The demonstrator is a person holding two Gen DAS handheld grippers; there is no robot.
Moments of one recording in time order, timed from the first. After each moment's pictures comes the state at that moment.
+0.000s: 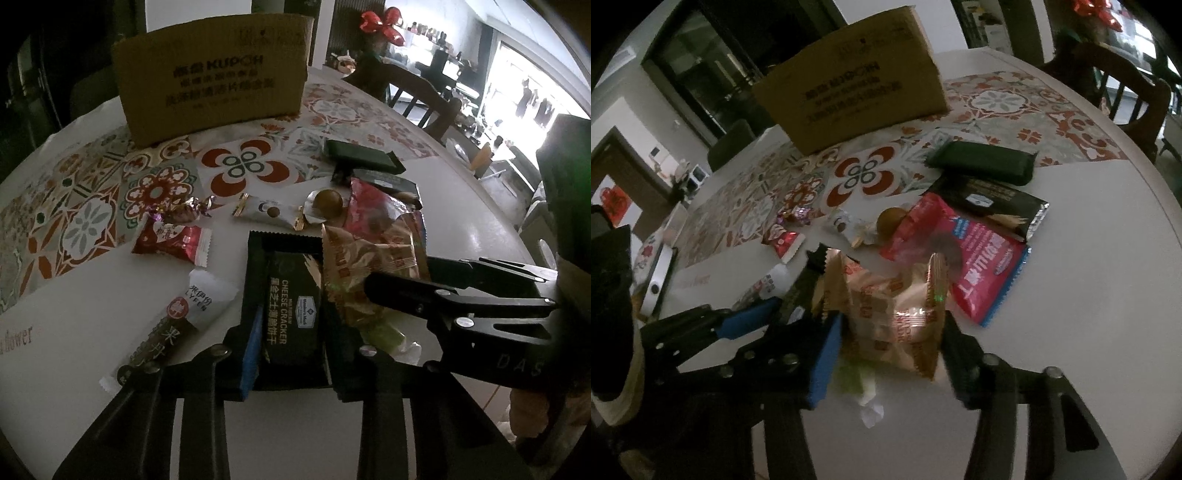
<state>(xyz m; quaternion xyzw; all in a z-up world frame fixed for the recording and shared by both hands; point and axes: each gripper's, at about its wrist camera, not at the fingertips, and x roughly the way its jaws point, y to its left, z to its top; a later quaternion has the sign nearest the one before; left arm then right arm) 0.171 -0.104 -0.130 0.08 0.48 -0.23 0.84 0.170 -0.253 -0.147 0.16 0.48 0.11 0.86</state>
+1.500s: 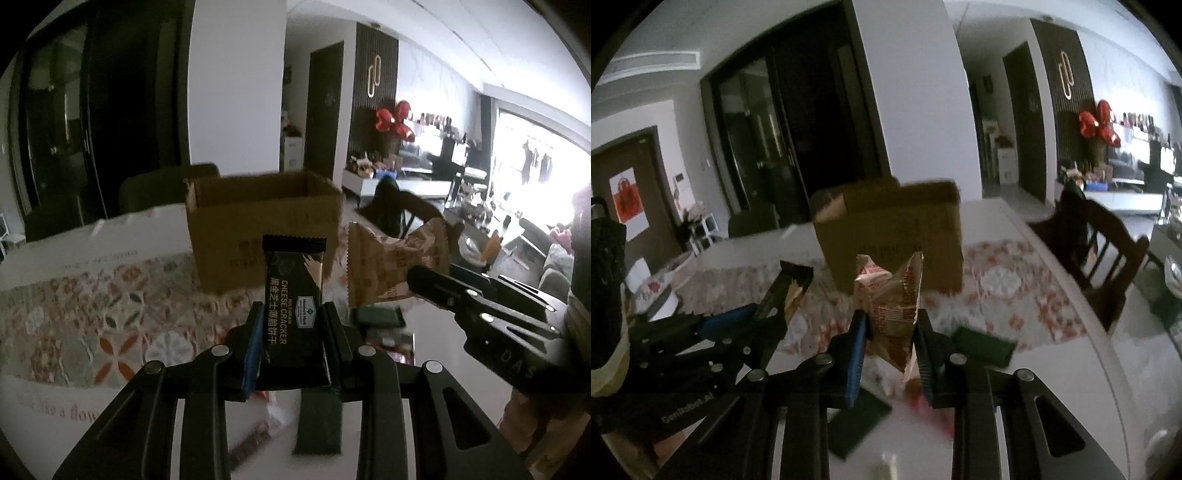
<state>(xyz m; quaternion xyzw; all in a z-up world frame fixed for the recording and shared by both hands) 0.180 -0.070 0.003 0.03 0.29 -0.20 0.94 0.162 -0.237 -0.016 0.07 0.24 0.09 0.96</state>
